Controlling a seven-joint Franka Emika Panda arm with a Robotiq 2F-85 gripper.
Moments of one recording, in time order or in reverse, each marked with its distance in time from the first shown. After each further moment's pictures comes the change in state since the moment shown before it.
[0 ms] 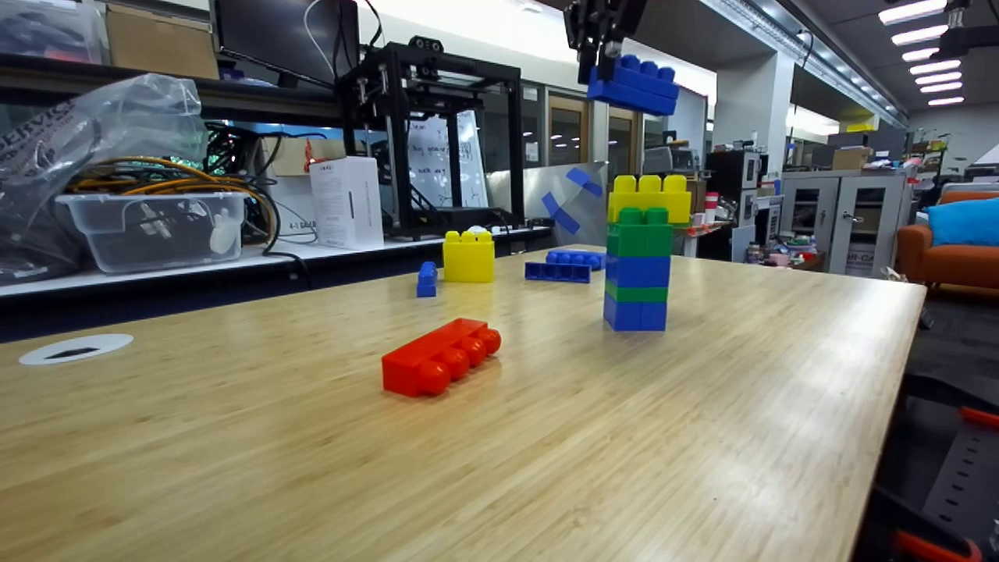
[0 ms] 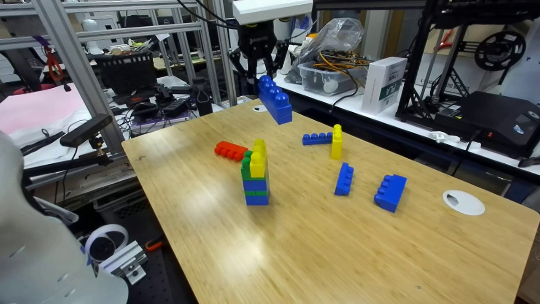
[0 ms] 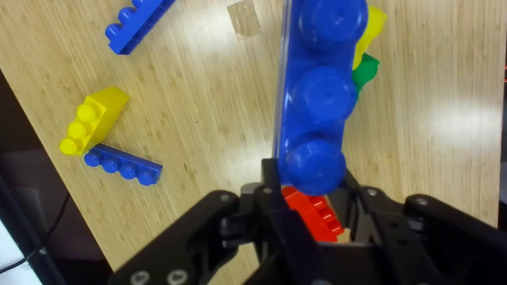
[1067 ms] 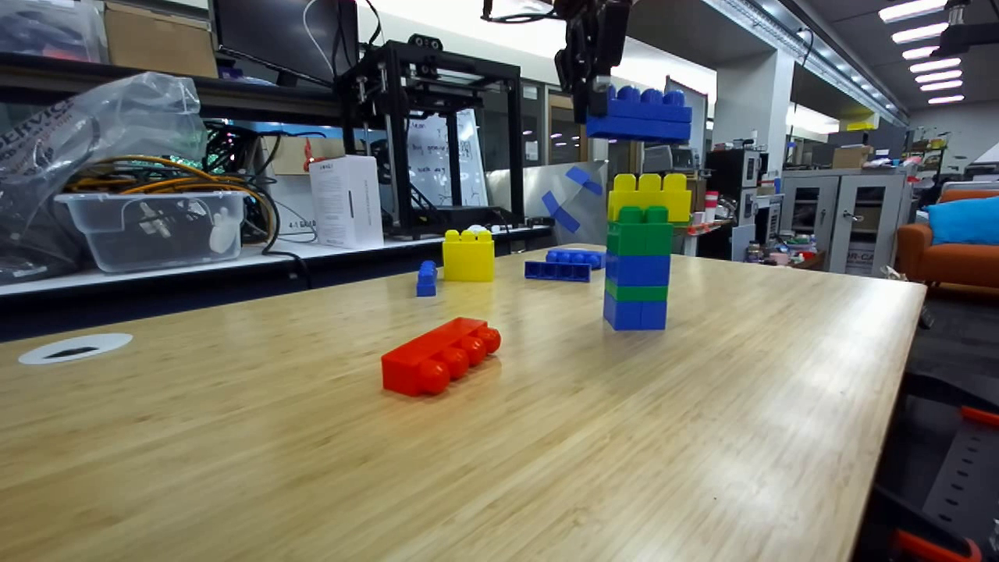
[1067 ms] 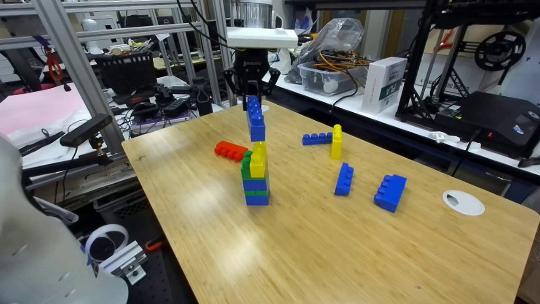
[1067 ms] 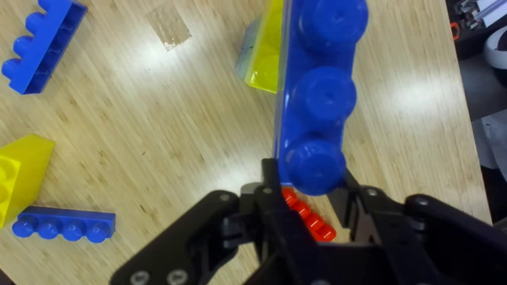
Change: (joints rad) arm 0.026 0.129 0.034 0.037 0.014 -0.091 0.238
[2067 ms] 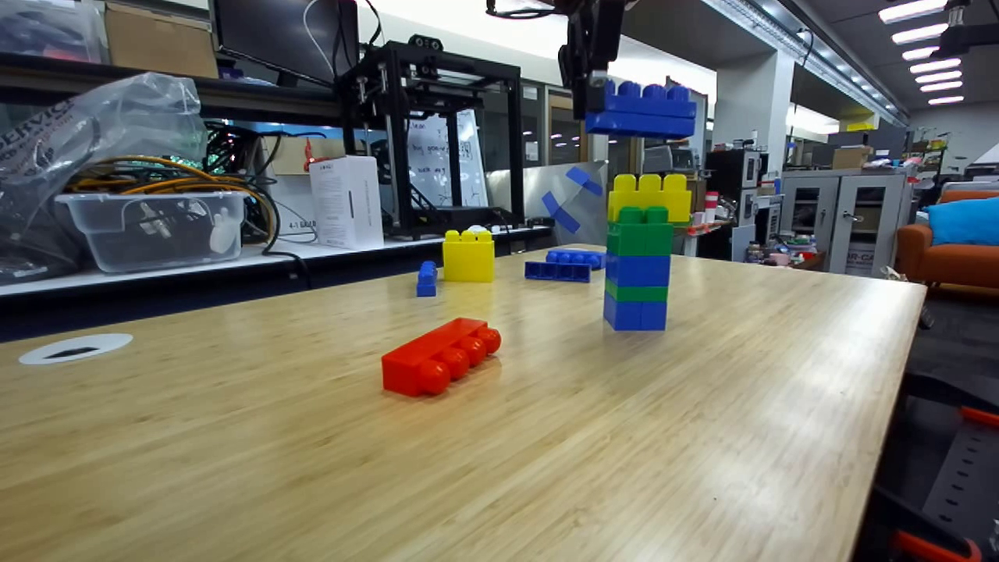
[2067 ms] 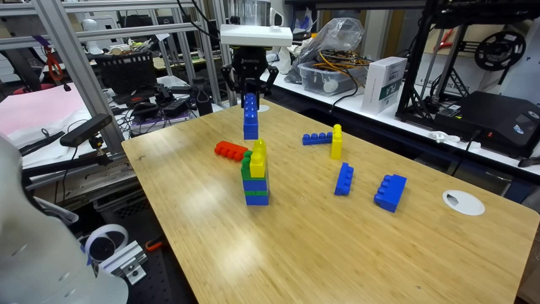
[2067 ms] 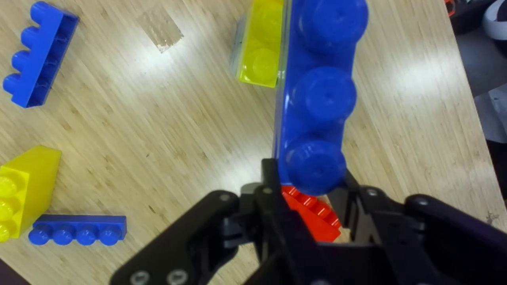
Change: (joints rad) arm 0.000 -0.016 0.002 -0.004 0.020 0.000 0.078
